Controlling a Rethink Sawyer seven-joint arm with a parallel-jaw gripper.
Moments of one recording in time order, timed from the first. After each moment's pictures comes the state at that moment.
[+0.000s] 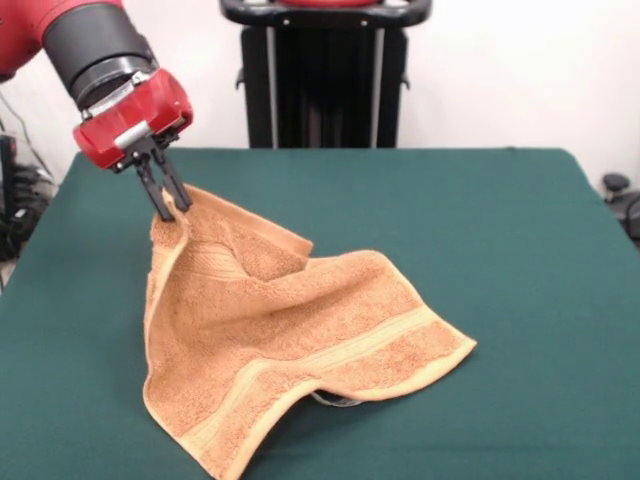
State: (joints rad) arm -1.49 -0.17 1.14 1.90 -0.73 0.33 1.54
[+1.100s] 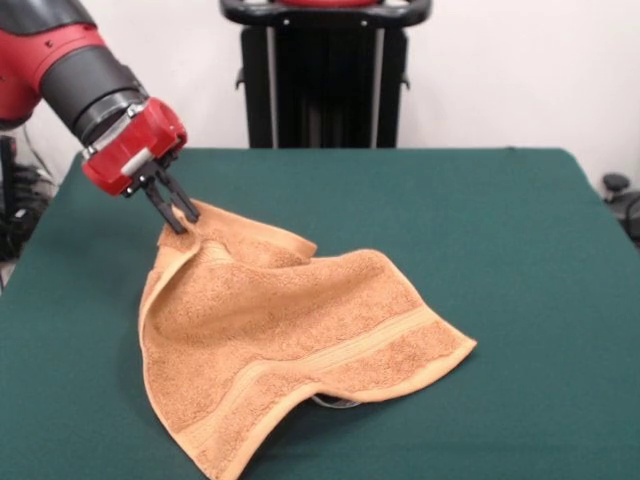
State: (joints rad) arm -1.61 0.05 1.14 1.82 -0.73 0.58 1.33
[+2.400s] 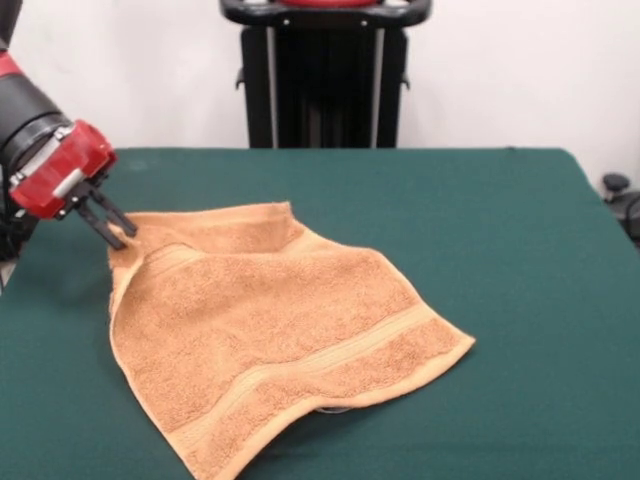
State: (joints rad) arm -1.62 0.11 1.14 1.60 -0.61 0.89 0.97
